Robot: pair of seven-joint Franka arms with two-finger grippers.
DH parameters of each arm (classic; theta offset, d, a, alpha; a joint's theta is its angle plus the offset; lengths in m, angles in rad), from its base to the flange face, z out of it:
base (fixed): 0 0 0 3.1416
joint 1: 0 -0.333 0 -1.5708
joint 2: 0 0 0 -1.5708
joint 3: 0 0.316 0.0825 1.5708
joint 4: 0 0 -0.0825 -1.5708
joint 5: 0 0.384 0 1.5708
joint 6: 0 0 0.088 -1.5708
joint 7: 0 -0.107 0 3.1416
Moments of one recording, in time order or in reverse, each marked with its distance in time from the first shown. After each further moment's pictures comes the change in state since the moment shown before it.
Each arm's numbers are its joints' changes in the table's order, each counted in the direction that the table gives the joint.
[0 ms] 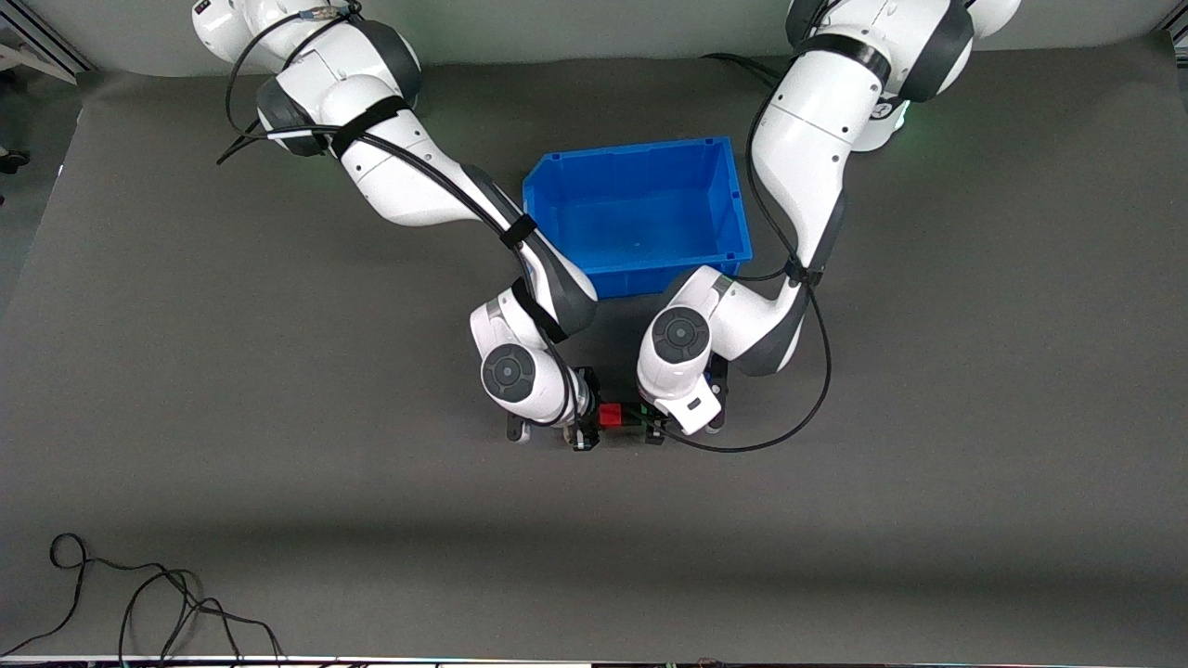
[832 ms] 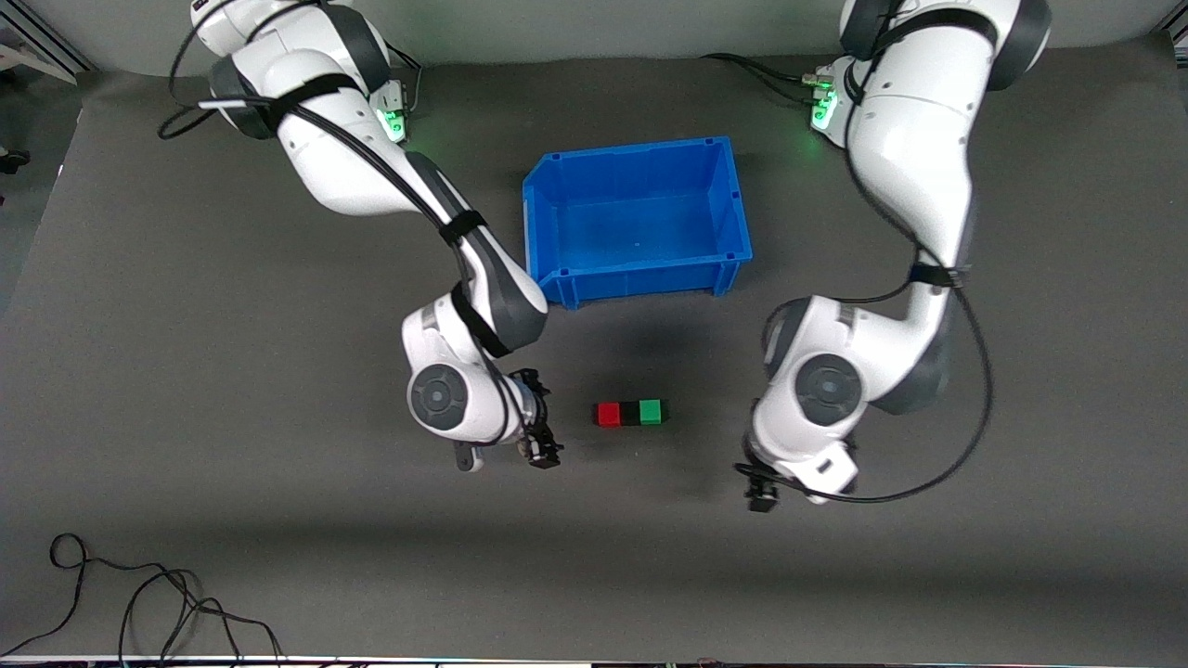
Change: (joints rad) left arm -0.248 0.106 0.025 0.146 0.023 -0.247 -0.273; right arm 0.100 0.169 -0.031 -0.027 -0.005 -0.271 0.387
